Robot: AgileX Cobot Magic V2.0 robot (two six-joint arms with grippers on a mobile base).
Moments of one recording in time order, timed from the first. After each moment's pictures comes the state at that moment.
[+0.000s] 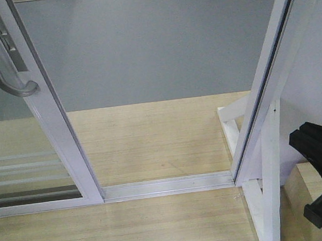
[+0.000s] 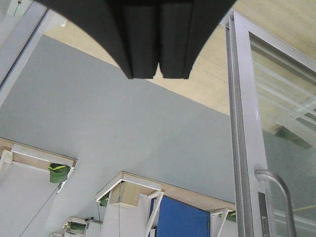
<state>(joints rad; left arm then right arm) -0.02 0.08 -0.08 0.01 0.22 -0.02 0.42 0.42 -0.28 0.31 0.17 -0.42</state>
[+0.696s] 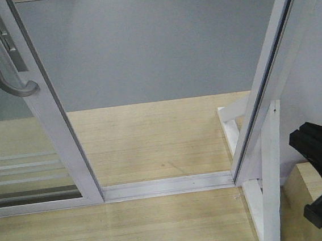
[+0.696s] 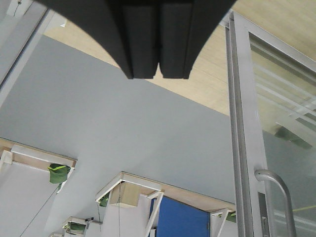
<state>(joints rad) -0.02 -0.01 0.03 -0.06 0.12 -0.01 0.42 0.42 -0.28 0.31 0.17 -0.42</state>
